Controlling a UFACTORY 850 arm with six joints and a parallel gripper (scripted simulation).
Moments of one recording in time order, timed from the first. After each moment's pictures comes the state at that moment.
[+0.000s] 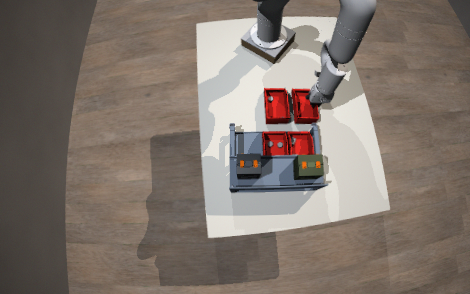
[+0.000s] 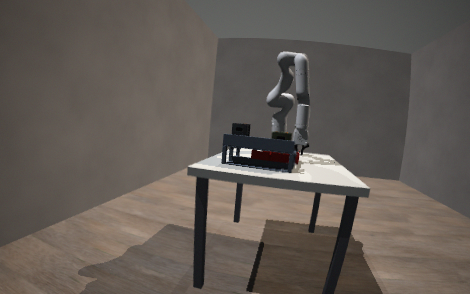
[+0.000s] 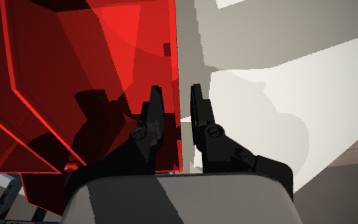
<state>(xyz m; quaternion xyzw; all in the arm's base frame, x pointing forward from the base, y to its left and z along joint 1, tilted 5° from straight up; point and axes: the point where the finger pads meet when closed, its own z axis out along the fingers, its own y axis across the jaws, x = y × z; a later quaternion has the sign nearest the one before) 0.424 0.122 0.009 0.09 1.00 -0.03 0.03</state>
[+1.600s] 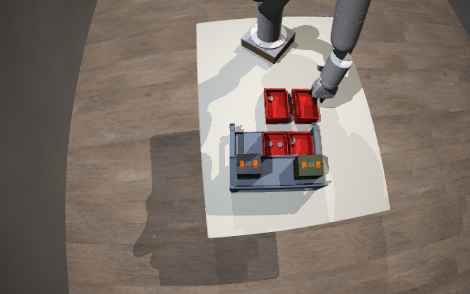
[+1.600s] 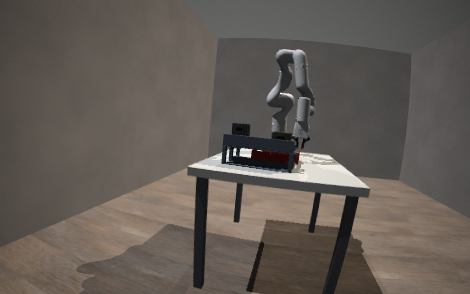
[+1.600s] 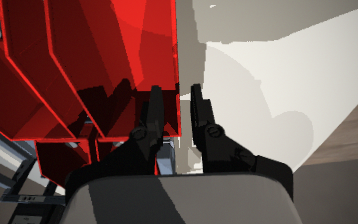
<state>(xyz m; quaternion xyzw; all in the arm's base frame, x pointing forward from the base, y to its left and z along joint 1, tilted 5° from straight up) 0.421 0.125 0.054 0.09 1.00 -0.03 0.04</state>
